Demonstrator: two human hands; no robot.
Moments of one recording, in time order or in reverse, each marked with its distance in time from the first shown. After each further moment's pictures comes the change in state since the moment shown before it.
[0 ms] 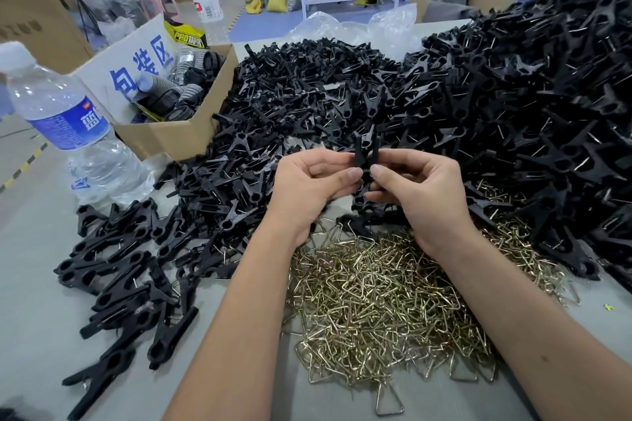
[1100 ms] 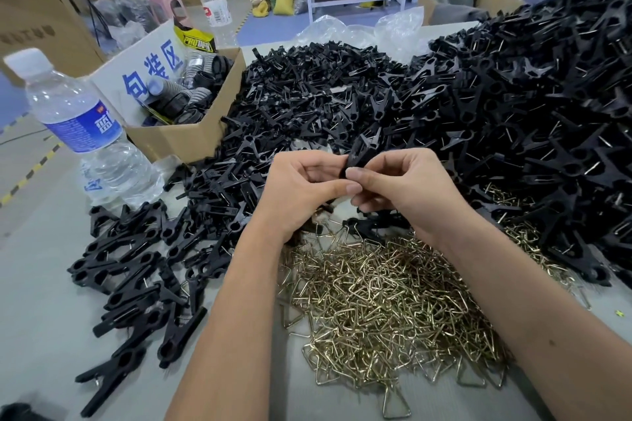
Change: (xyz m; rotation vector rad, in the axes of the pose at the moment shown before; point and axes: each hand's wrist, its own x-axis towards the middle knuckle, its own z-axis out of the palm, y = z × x) left_hand 0.000 0.011 -0.024 0.268 -0.145 0.197; right_hand 0.007 -0.022 0.015 -0.132 -0.233 0.164
